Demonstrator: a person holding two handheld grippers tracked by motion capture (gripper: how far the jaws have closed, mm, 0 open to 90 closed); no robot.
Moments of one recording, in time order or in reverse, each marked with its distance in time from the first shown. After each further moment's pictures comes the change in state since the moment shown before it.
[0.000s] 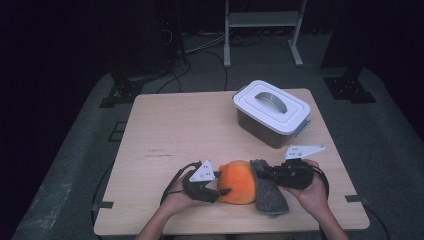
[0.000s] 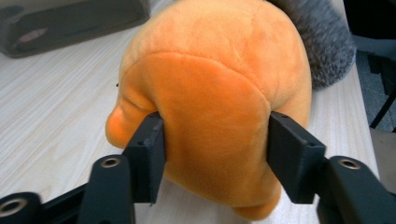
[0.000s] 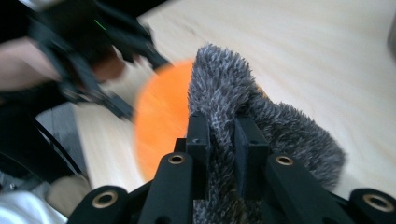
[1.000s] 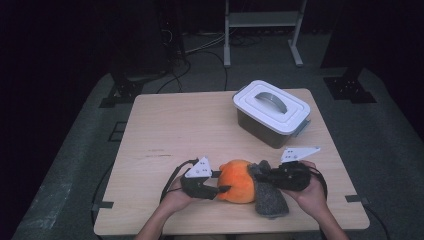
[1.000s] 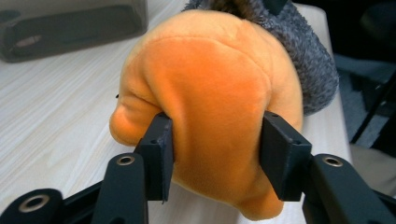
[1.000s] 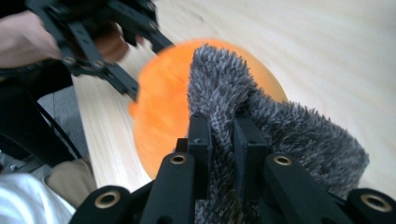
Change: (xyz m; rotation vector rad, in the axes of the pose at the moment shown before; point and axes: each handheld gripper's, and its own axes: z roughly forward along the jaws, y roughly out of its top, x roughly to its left) left arm 0.005 0.005 -0.010 -0.056 -0.041 -0.062; right arm 0.005 -0.001 0.006 0.039 0.016 -0.046
